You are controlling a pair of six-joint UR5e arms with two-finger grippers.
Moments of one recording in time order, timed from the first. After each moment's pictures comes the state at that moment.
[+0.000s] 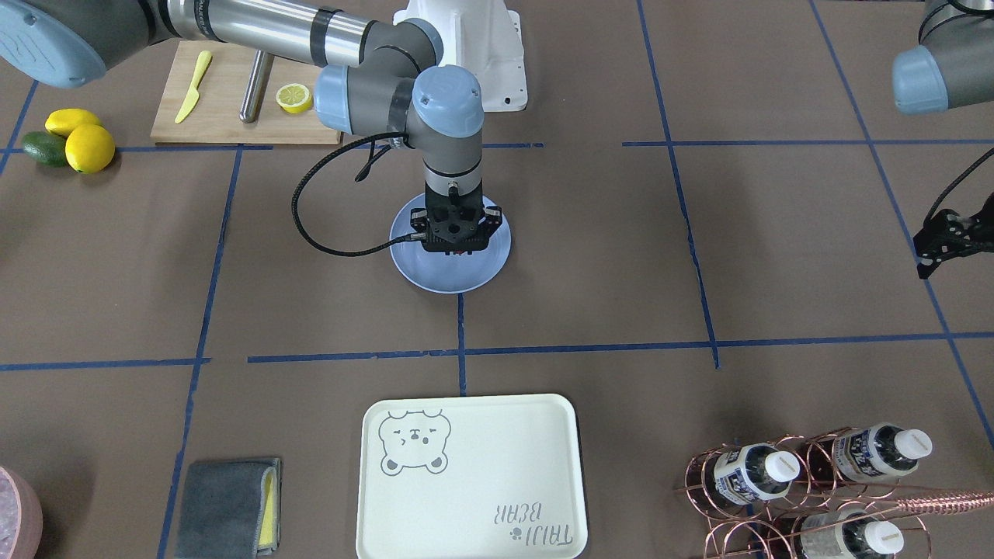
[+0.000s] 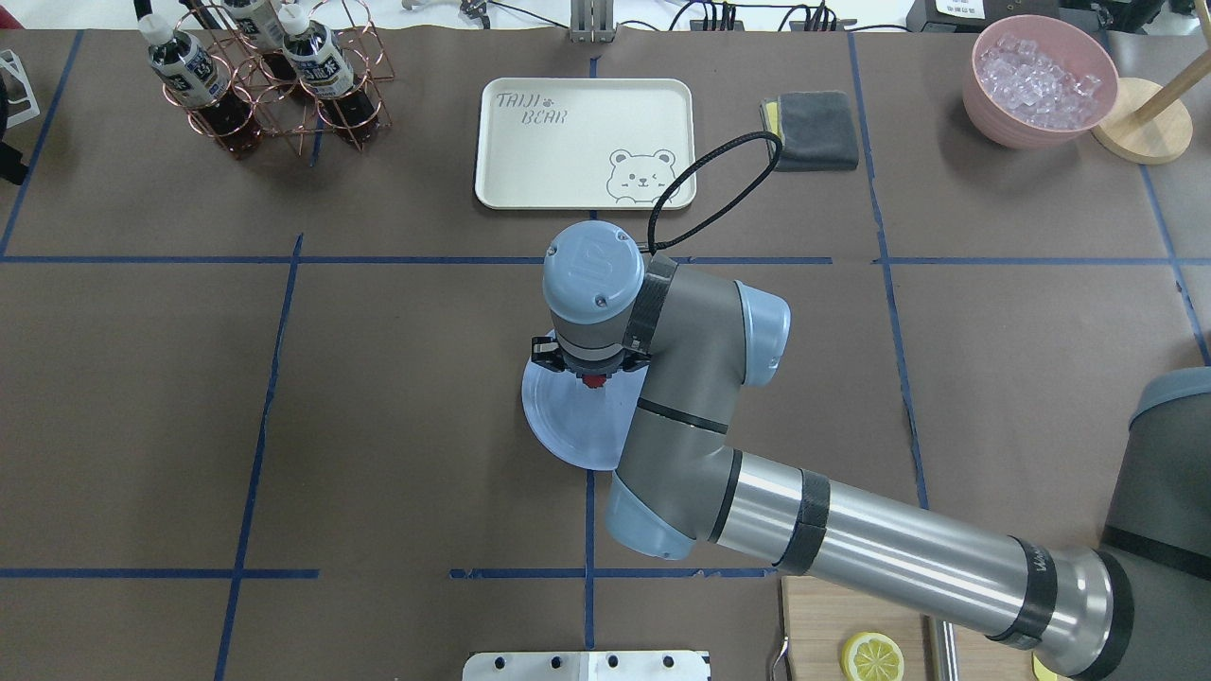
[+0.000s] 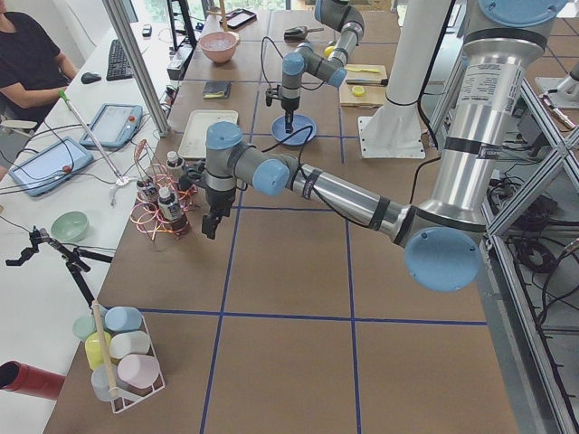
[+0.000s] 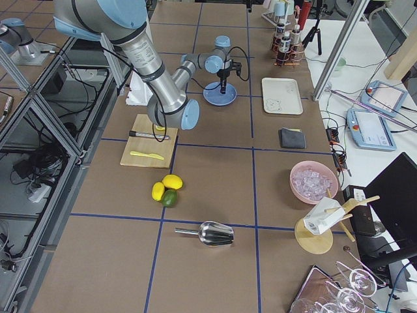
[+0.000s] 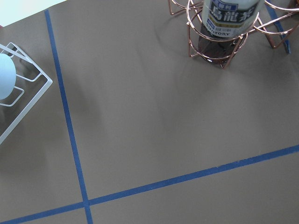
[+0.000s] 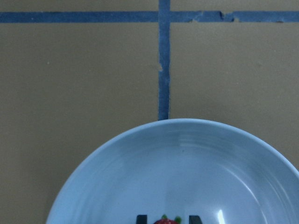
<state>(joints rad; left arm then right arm) -1.27 -1.76 -1.75 -1.66 -2.10 -0.22 0.45 -0.72 1.41 -1.52 1.81 1.25</state>
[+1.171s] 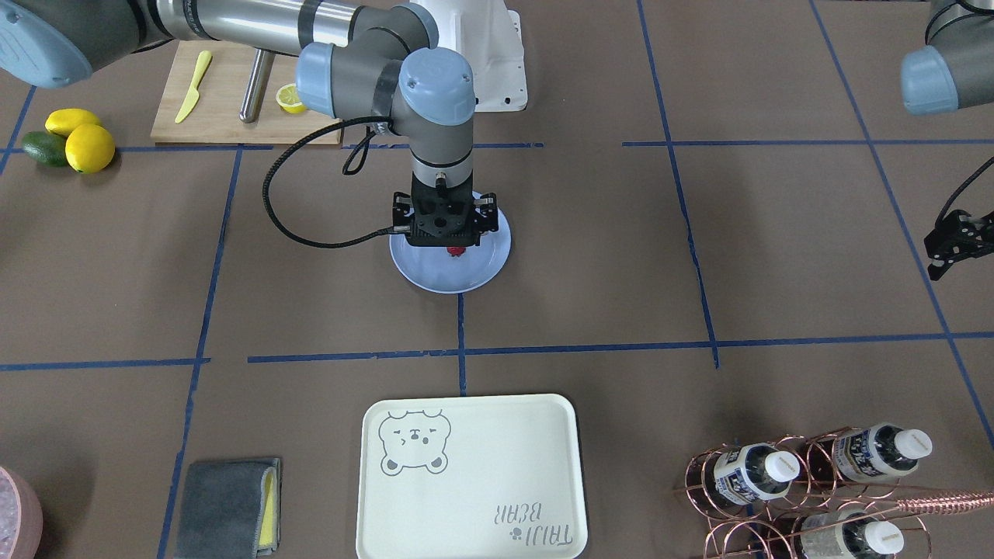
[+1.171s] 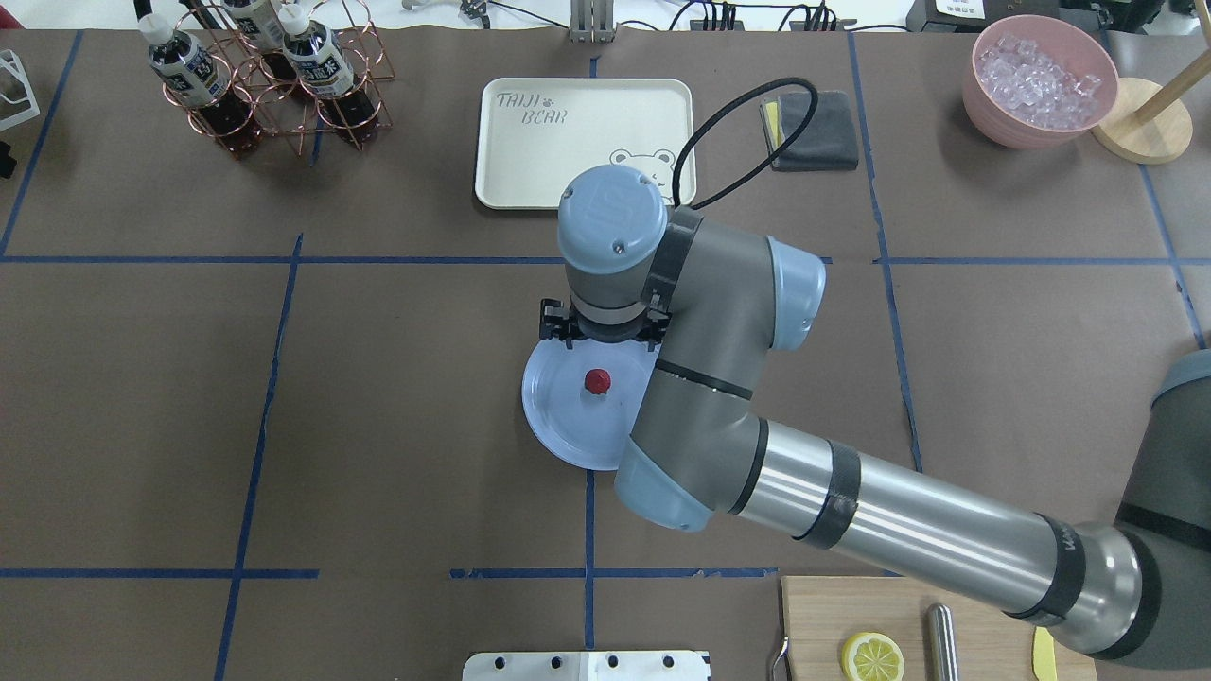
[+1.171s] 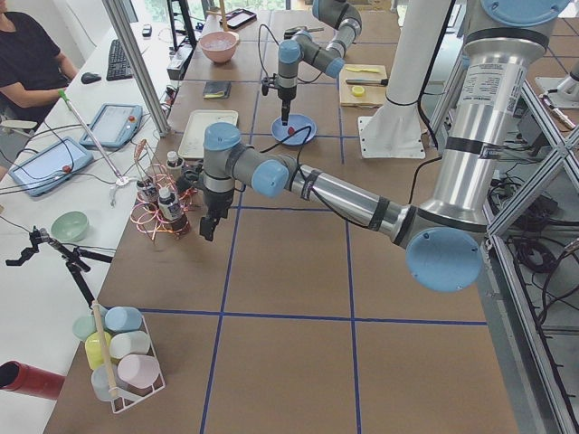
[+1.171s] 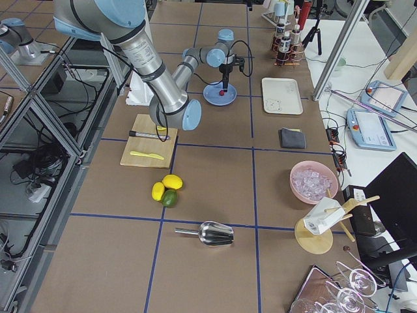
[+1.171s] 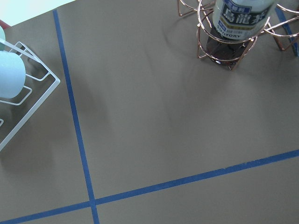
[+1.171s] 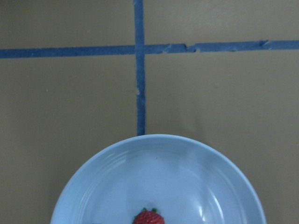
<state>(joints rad) -1.29 -1.76 -1.74 -1.66 -2.10 -0.22 0.53 -0.73 1.56 -1.69 1.87 1.22</state>
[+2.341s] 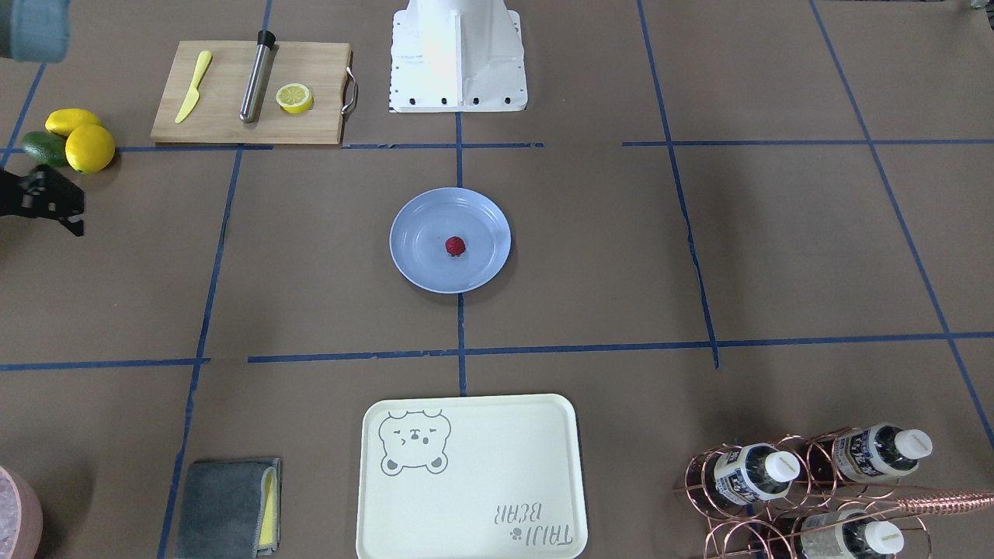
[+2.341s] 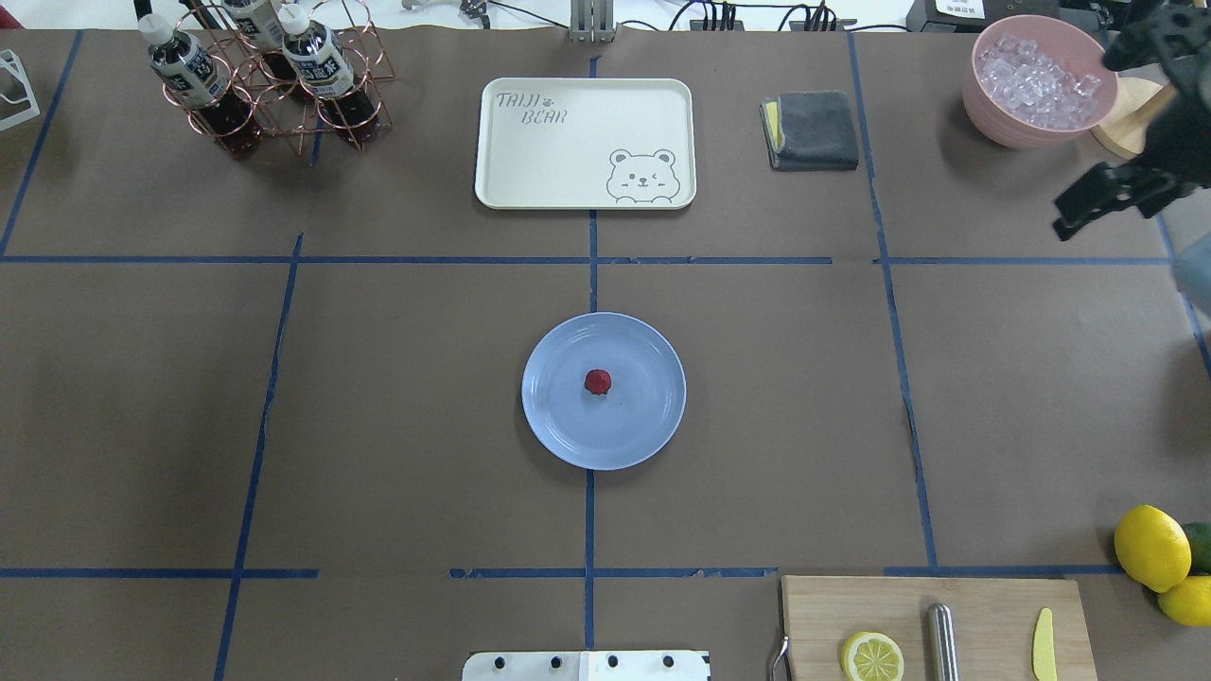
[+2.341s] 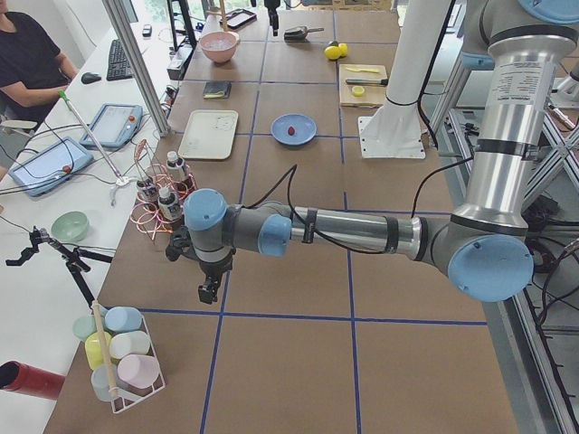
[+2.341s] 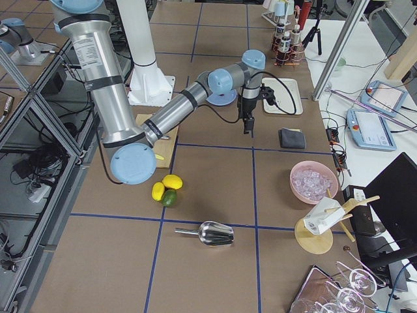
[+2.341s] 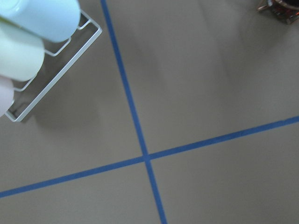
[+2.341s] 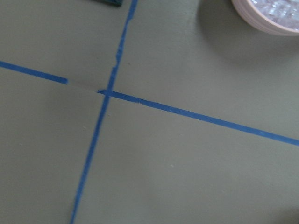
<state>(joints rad) -1.54 -1.67 -1.51 -1.66 -2.34 0.13 1.23 -1.39 1.97 -1.87 2.26 0.18</state>
